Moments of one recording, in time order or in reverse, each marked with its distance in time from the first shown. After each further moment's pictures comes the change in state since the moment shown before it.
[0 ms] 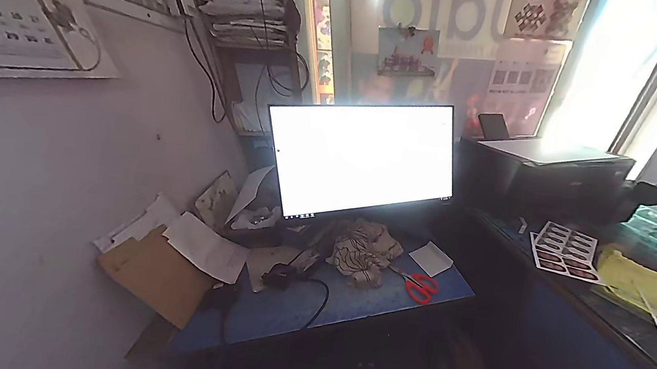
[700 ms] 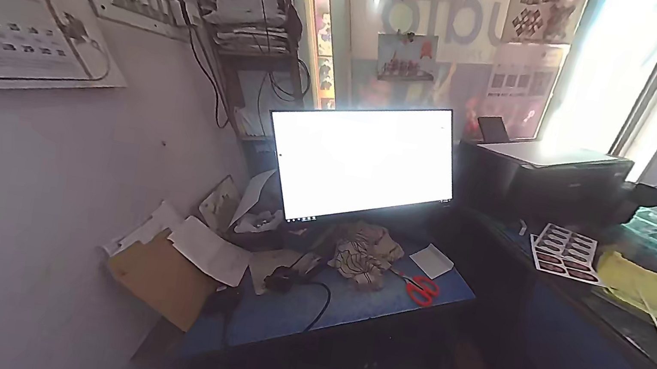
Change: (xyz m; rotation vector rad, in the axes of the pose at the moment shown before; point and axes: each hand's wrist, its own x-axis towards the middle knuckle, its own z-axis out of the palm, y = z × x) left_hand -0.002 0.014 -0.014 0.052 0.011 0.061; right_hand -0.004 -0.008 -0.011 0.011 -0.063 0.048
